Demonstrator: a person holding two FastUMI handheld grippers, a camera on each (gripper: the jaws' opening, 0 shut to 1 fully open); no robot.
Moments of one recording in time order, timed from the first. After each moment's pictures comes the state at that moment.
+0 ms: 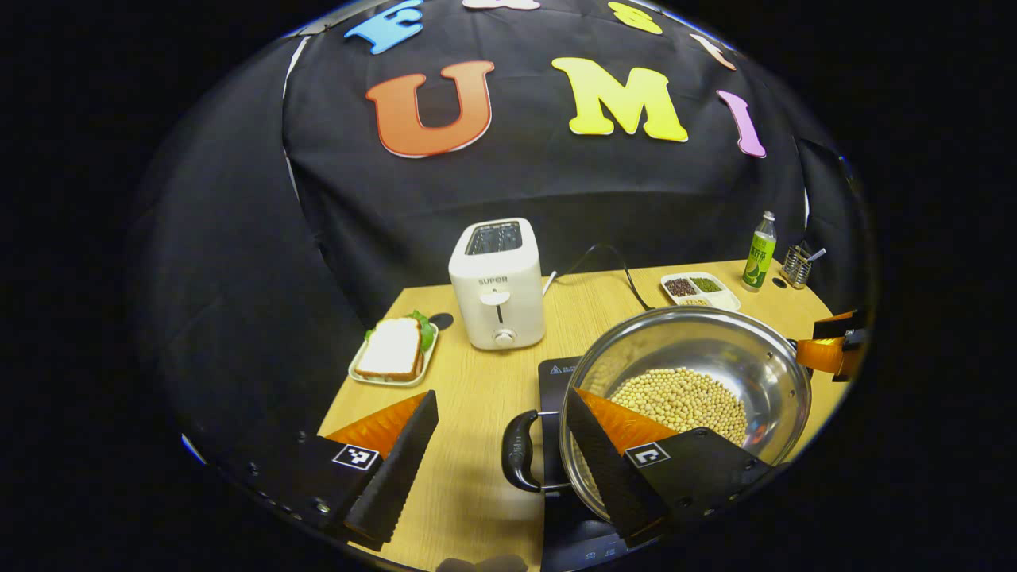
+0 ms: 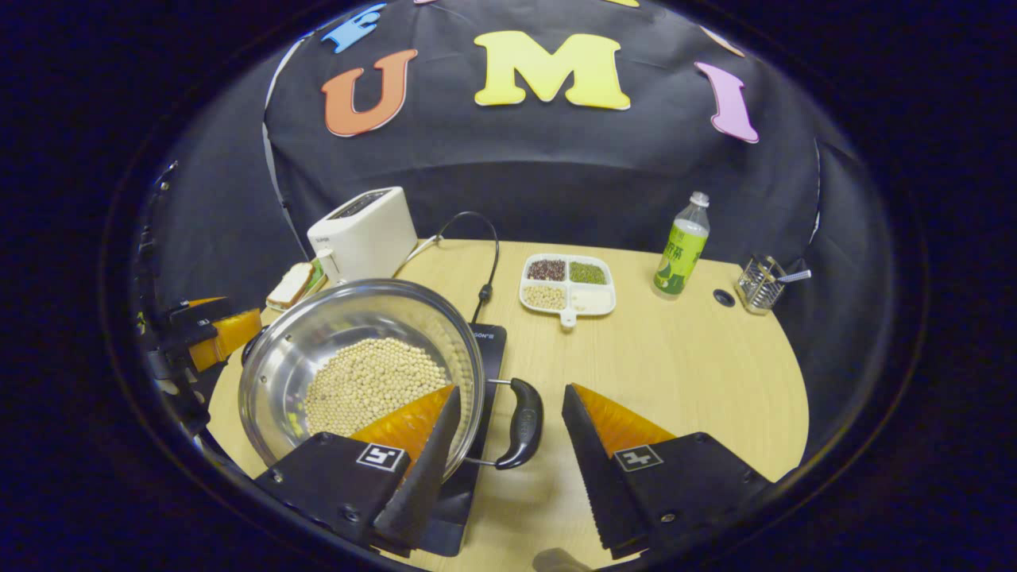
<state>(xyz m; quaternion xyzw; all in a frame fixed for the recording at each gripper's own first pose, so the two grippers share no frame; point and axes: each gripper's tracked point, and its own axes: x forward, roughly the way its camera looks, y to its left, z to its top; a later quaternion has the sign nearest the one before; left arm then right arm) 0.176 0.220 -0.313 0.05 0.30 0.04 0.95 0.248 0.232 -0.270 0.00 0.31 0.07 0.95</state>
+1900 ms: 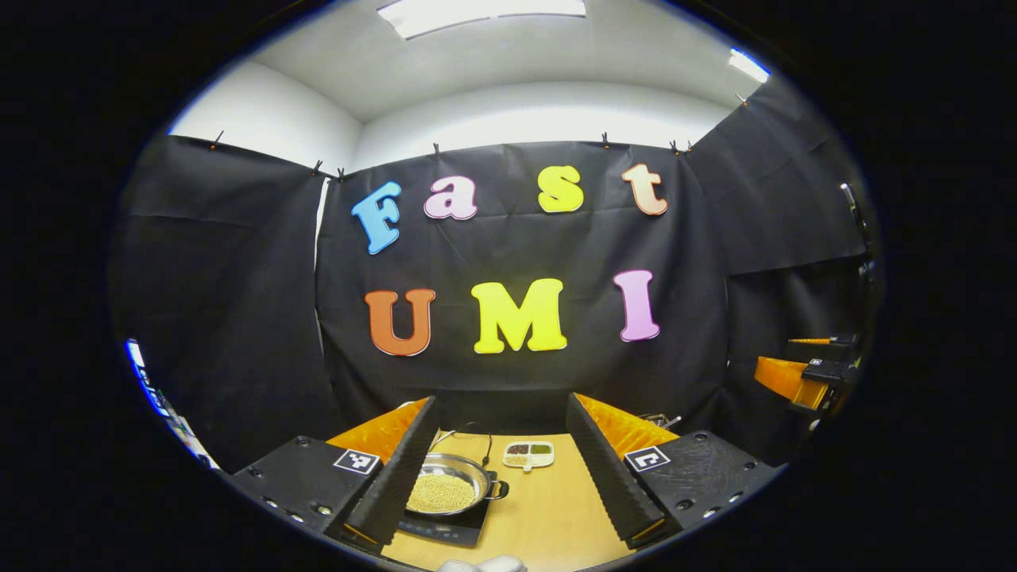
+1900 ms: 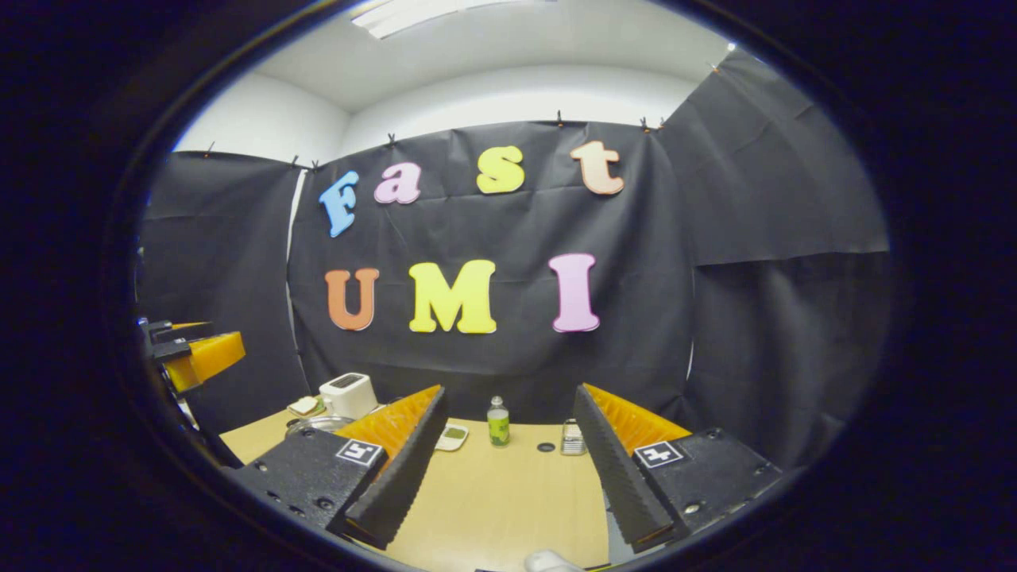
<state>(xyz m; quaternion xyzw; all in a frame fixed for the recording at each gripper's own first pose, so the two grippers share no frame) -0.017 -0.155 0.050 0.02 0.01 0.06 1.00 0.023 -0.154 0.032 0.04 -0.02 0.05 1.00</state>
